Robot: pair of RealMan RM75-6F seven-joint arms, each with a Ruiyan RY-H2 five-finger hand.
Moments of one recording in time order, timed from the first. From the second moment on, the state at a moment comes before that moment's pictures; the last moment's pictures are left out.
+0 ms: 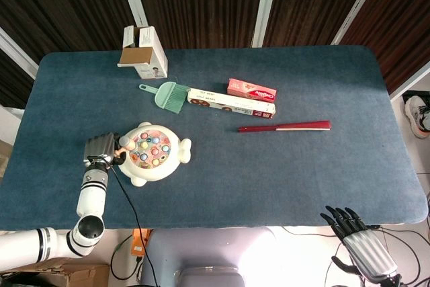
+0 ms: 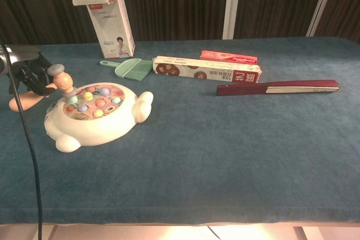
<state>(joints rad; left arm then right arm) -0.85 -1.39 -0.32 -1.71 0.17 1.19 0.77 0.02 -1.04 -0.23 -1.71 -1.83 1.38 -0.09</state>
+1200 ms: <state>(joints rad) -0.89 -1.39 -0.33 -1.69 0.14 1.15 0.74 0.02 -1.03 -0.23 -1.70 -1.83 1.40 -0.06</state>
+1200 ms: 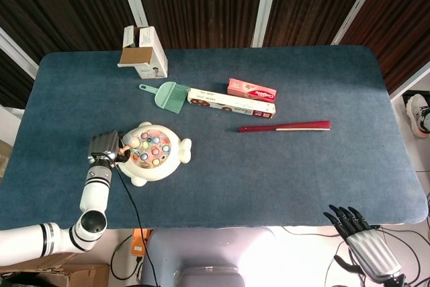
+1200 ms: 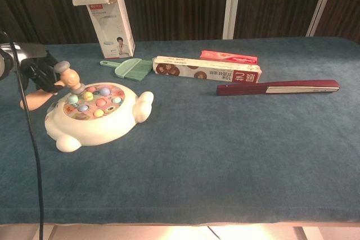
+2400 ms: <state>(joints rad) -0.97 -1.51 -0.33 -1.56 0.08 1.18 0.82 0.01 -1.01 -0.23 -1.69 -1.85 1.43 -0.01</state>
